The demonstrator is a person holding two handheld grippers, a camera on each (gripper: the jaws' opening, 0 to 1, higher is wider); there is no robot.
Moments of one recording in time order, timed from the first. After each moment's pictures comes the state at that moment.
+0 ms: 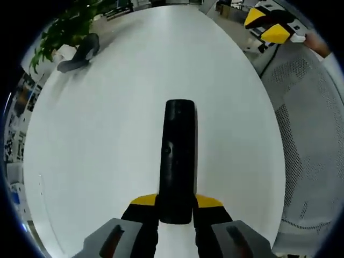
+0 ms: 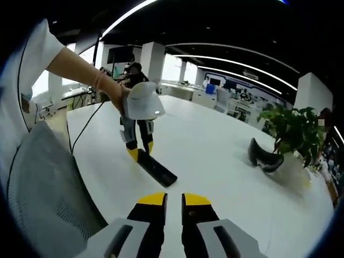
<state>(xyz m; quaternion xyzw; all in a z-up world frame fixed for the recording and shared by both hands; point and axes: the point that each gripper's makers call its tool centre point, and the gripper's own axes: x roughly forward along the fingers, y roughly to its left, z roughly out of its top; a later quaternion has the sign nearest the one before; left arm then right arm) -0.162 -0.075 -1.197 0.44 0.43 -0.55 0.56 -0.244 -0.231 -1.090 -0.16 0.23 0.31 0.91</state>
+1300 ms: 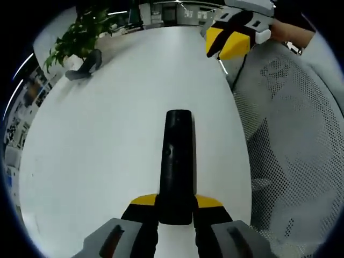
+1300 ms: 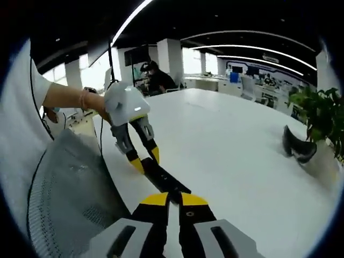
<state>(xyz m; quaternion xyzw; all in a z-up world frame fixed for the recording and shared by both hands) -0.245 -0.074 -1.195 0.36 0.39 -0.57 0.62 -0.266 -0.191 -1.107 -0.11 0.29 0.44 0.84</state>
